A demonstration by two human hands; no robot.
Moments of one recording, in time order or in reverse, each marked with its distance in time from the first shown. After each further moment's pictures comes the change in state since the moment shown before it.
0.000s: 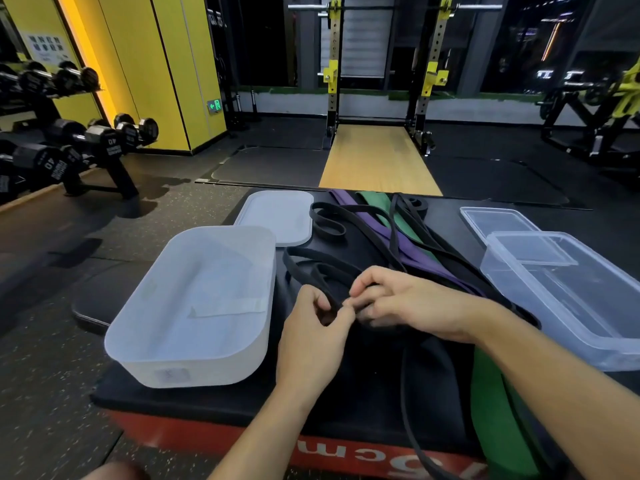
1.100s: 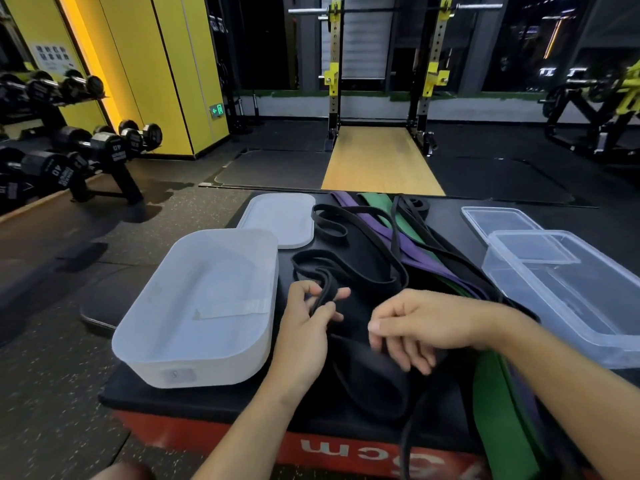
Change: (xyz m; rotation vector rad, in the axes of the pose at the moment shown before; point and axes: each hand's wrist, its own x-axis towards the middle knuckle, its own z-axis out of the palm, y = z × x) left_hand 0.011 -0.010 -0.010 -0.274 -0.122 -0.036; right_hand -0.013 0.002 -0.002 -0.298 -0.138 0.077
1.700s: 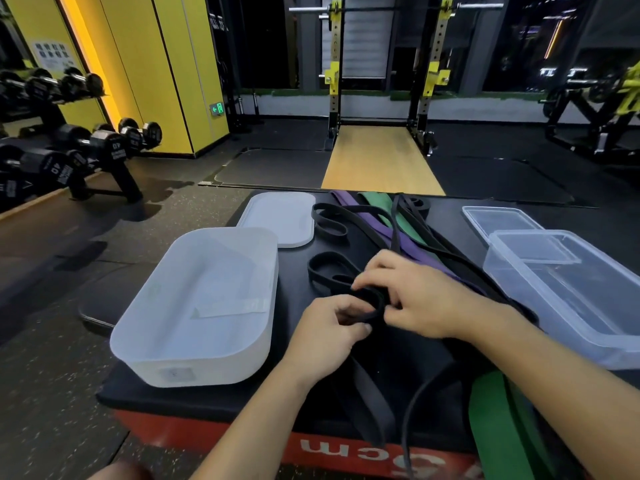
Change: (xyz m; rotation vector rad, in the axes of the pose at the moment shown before) left_hand 0.011 0.006 0.012 0.268 -0.256 0.019; right_hand 0.017 0.006 -0.013 -0.653 0.412 -0.243
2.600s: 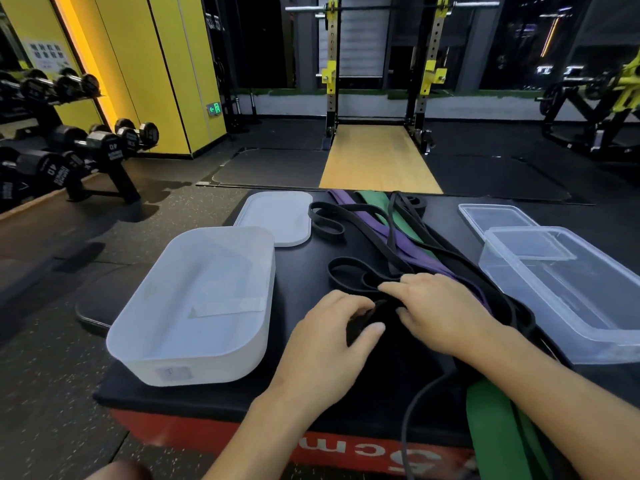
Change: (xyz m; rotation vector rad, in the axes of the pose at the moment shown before) left_hand -0.036 0.018 0.001 0.461 0.079 0.261; right_hand -0.018 0.020 0.032 -0.322 0.072 0.153
